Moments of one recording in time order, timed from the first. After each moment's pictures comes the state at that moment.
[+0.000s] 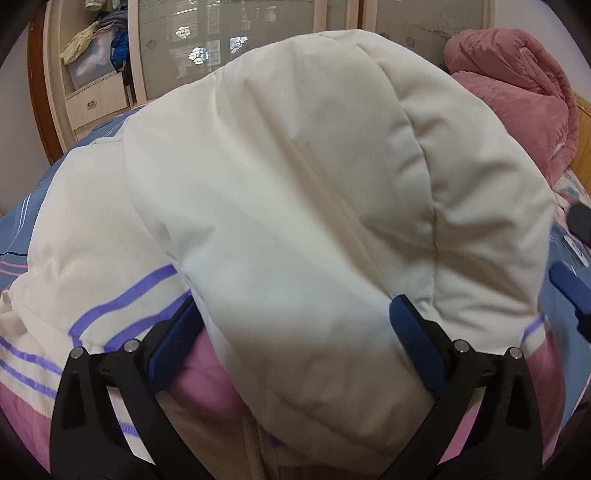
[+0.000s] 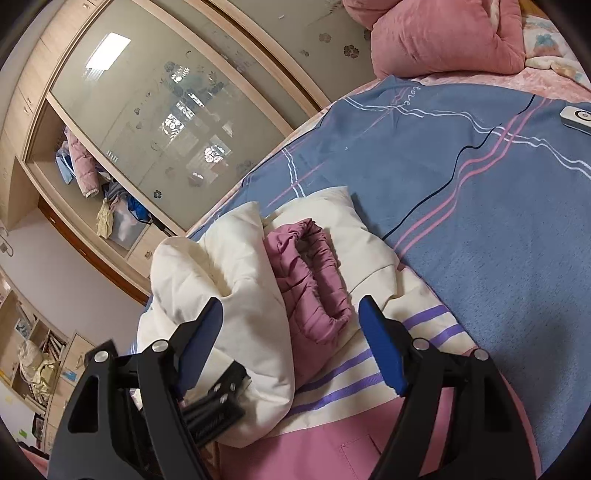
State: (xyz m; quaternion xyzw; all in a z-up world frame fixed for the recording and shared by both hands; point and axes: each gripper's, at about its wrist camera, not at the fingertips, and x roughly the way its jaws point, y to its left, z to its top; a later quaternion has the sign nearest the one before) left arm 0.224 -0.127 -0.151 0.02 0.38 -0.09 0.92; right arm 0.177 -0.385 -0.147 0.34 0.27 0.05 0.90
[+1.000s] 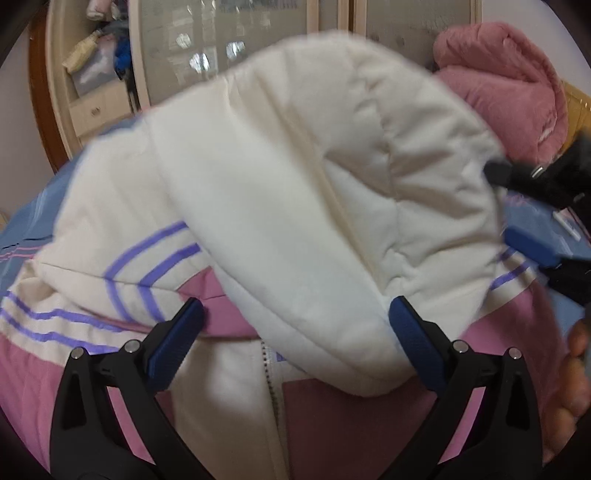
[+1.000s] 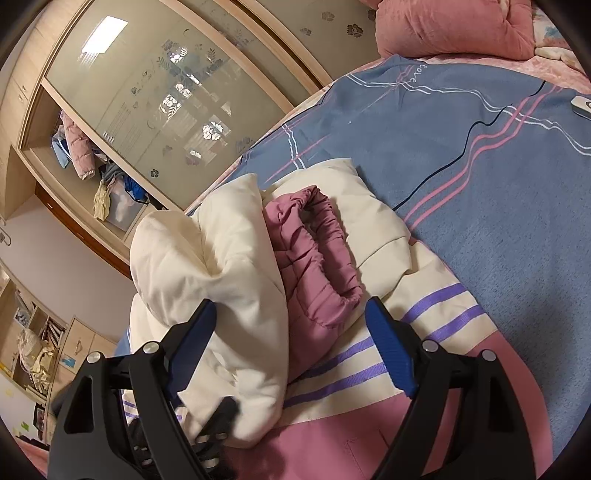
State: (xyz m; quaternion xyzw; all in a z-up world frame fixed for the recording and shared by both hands) left arm 0.162 -0.124 -0.142 0.02 0.34 -0.08 0.94; right arm 0.192 -0.377 -0.157 0.34 0.31 0.07 0.89
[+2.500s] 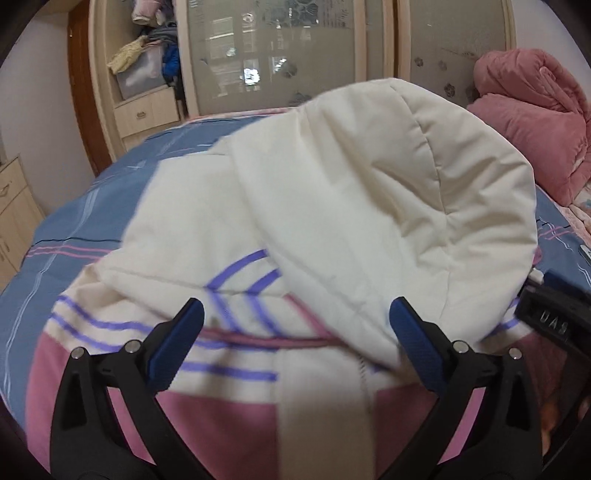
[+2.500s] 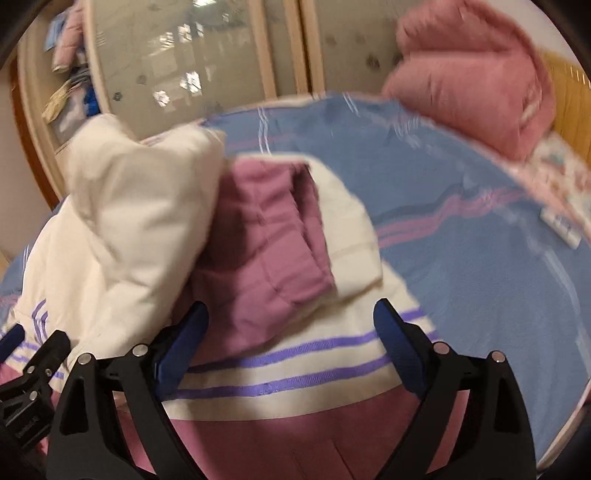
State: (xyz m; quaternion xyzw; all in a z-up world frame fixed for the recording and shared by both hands) left arm 0.168 -0.078 -0.129 0.02 0.34 0.00 0.94; right arm 0.198 -0.319 -0.159 0.08 0.34 -0.05 0.93
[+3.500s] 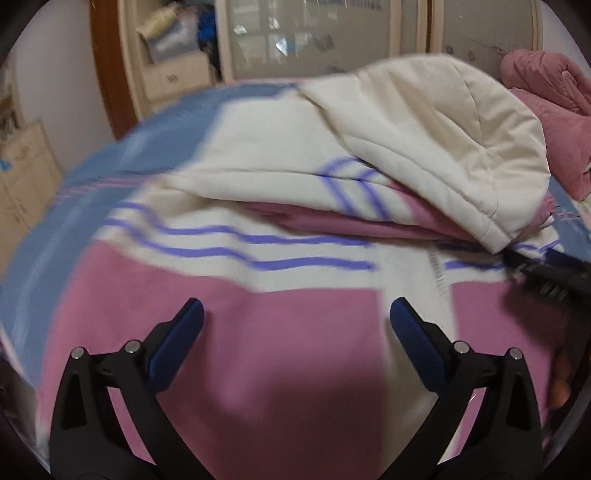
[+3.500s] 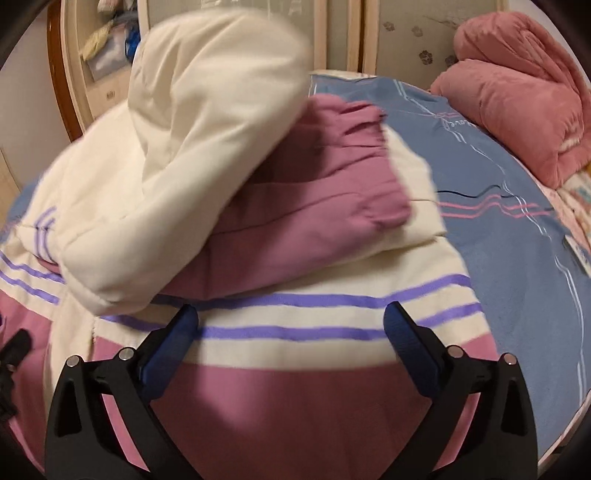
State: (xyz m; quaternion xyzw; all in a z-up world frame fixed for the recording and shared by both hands) left arm 0.085 -0.024 -0.142 0.01 0.38 0.05 0.92; right arm 0.196 -0.306 -0.182 0.03 0.40 0.01 0.92
